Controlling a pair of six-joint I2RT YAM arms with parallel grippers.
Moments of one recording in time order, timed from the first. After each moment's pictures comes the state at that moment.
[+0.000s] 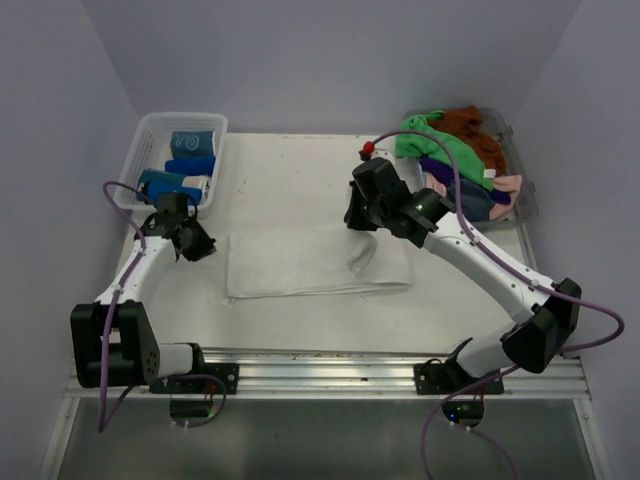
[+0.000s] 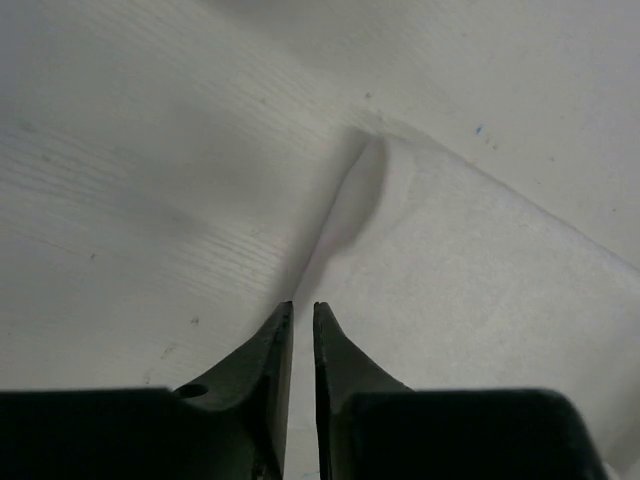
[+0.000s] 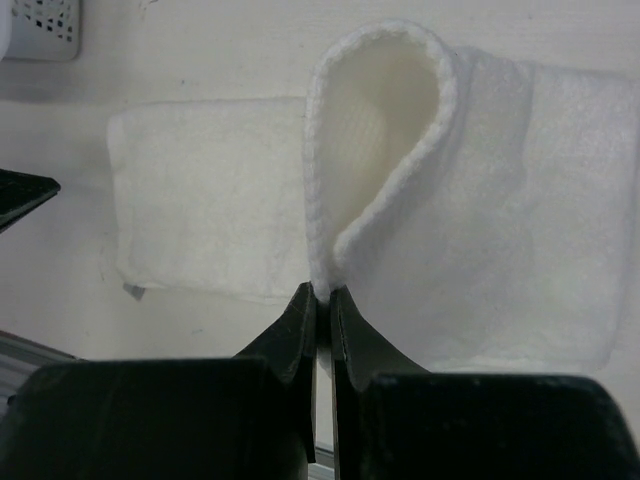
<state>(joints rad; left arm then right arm) 0.04 1.30 0.86 -0.54 0.04 -0.63 0.72 1.43 1.44 -0.78 0.24 0.66</state>
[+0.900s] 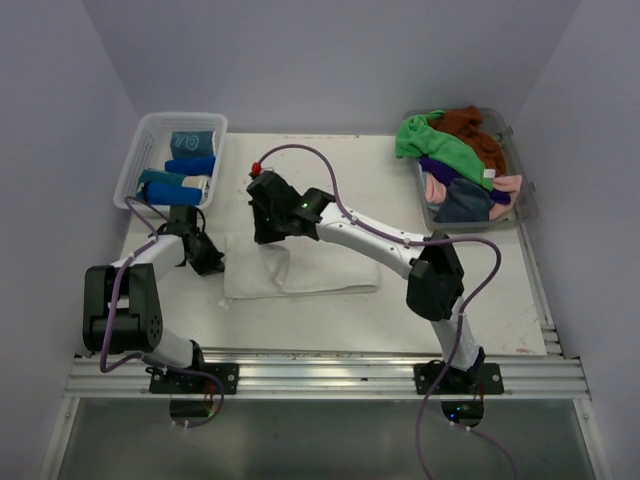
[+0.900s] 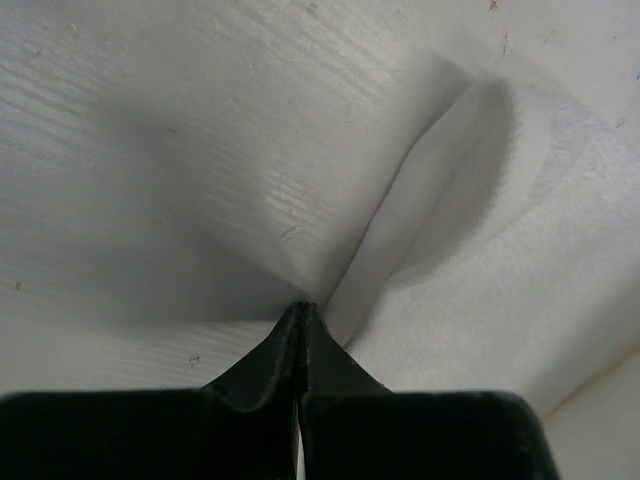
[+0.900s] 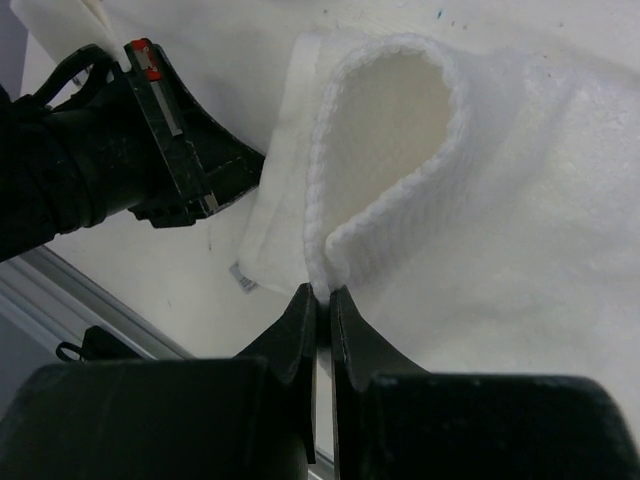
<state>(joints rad) 0.07 1.50 0.74 -0.42 0.13 -0.62 0.98 2.05 1.94 -0.69 0.10 0.65</state>
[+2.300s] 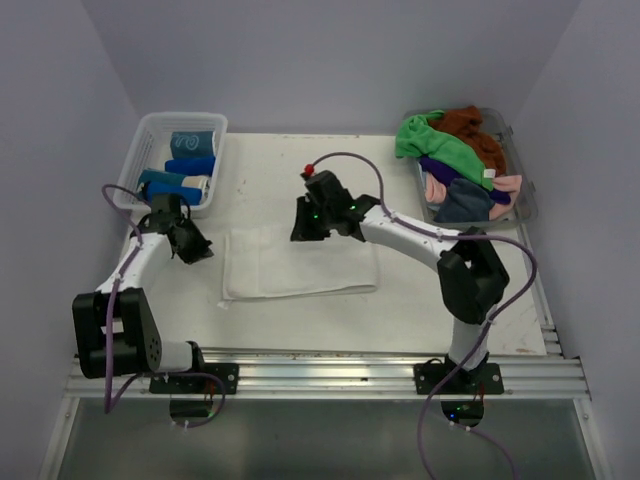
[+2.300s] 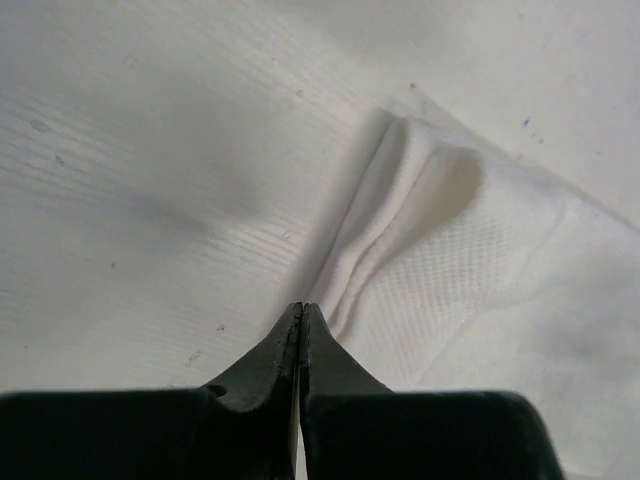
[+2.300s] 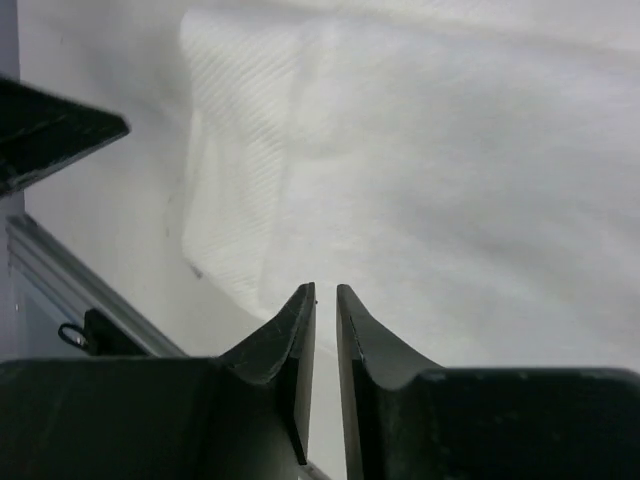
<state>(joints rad) 0.13 1.38 0.83 -0.54 0.10 -0.57 0.83 1.91 1.50 -0.38 -0.14 0.67</state>
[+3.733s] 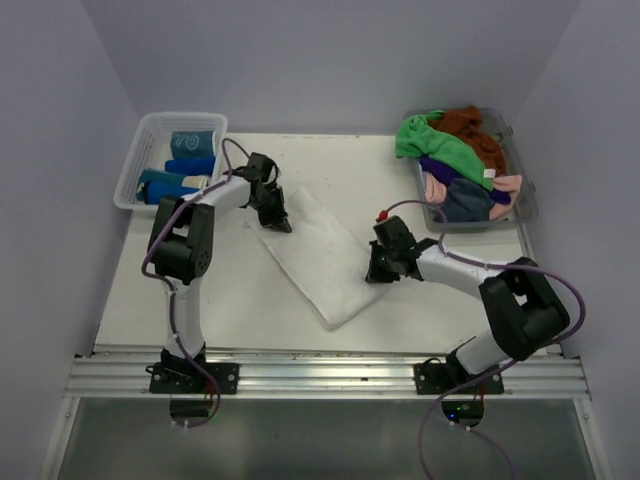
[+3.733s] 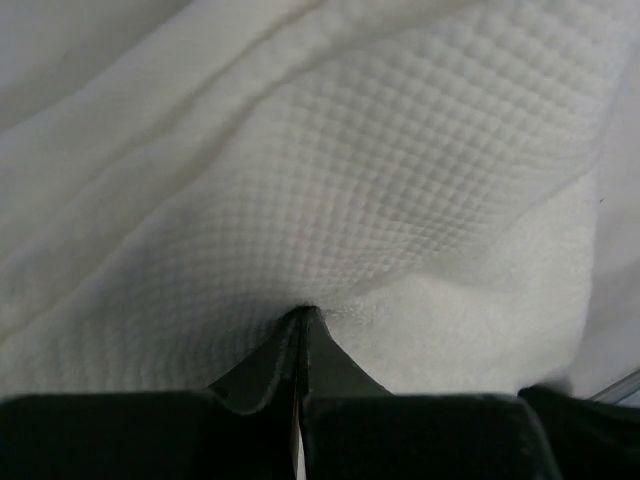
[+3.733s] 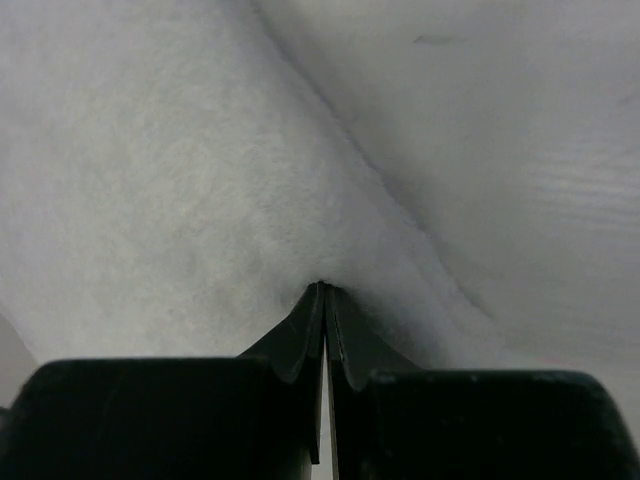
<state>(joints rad) -0.29 2.06 1.43 -0.60 0.30 -0.53 0.51 1.54 0.77 -0.28 -0.04 0.62</state>
